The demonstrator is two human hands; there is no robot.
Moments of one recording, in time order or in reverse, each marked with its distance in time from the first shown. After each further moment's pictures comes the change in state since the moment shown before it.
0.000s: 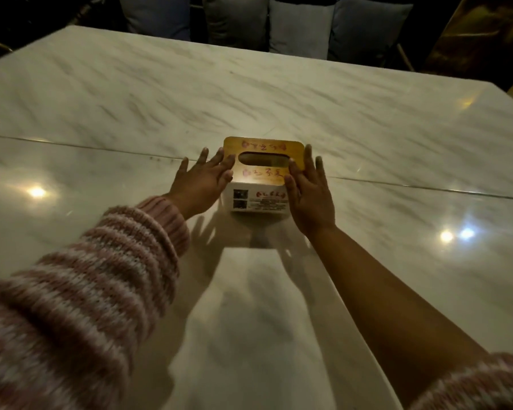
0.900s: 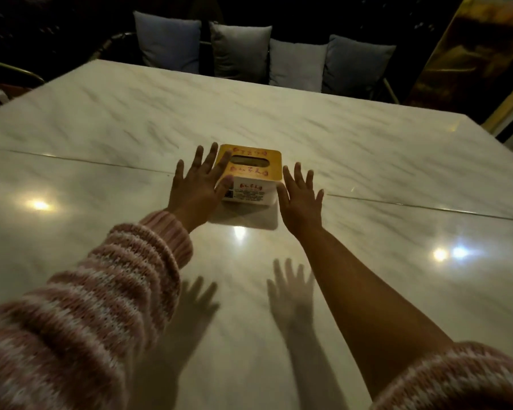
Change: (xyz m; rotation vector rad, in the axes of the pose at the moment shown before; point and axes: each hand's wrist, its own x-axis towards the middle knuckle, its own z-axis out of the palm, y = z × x) left_hand -0.071 0.012 -0.054 -0.020 0.248 0.014; right_hand -0.017 -0.060 -0.049 -0.014 -0.152 0.145
